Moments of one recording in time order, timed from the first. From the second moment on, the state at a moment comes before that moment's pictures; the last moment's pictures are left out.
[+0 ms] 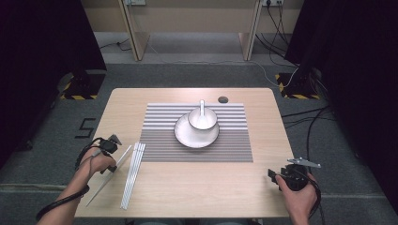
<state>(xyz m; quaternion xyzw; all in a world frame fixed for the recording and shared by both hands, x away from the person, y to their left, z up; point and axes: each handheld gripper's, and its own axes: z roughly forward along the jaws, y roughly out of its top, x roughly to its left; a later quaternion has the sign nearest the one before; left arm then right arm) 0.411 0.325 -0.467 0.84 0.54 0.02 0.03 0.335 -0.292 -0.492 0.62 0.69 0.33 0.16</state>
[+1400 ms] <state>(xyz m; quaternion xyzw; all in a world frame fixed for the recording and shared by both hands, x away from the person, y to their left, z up) 0.435 0.293 -0.433 0.84 0.53 0.04 0.06 0.335 -0.293 -0.491 0.62 0.70 0.33 0.16</state>
